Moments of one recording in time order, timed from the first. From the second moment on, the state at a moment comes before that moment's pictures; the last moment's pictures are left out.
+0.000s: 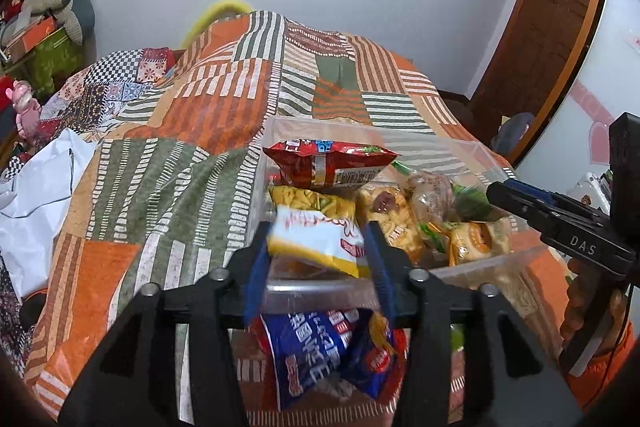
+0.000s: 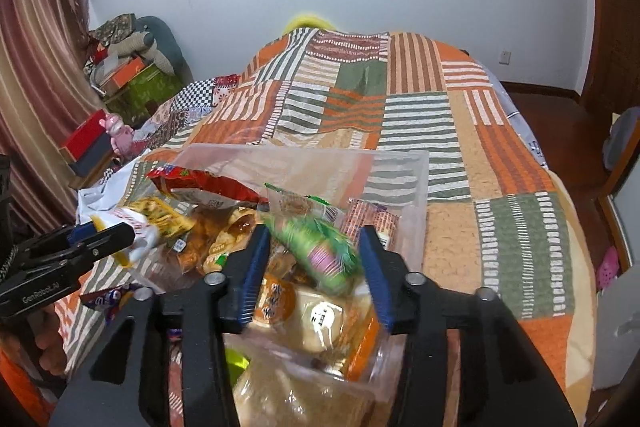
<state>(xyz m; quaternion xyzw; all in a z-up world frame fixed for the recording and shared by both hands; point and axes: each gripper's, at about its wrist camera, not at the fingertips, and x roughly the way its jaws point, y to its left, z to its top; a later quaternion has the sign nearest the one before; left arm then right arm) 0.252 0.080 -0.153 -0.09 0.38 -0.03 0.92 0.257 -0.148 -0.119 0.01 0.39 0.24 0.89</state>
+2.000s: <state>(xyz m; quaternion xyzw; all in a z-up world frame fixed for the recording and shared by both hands) 0.205 0.080 -0.198 -0.12 0.41 -0.04 0.90 0.199 -0.095 -0.160 -0.06 0.44 0.34 0.83</state>
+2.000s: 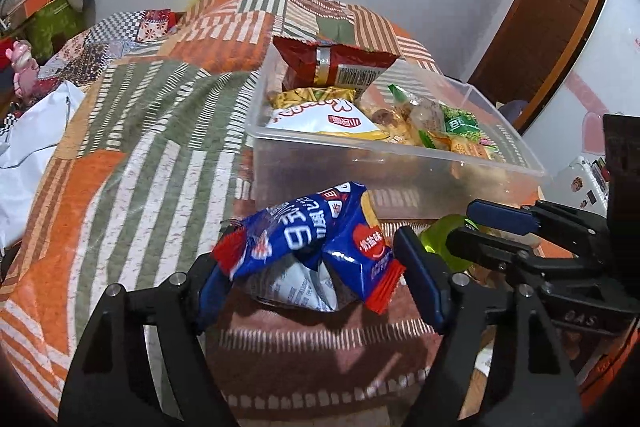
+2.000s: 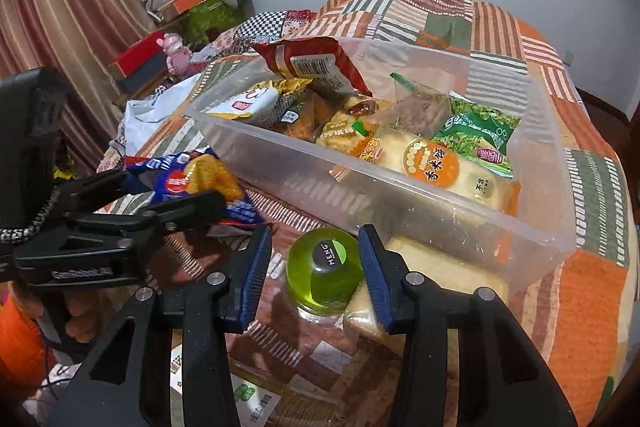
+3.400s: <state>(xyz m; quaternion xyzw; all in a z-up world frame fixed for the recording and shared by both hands) 0.175 0.078 -0.113 -0.12 0.32 -0.05 0.94 0.185 -0.115 -0.086 -0.03 0.35 0.33 0.88</state>
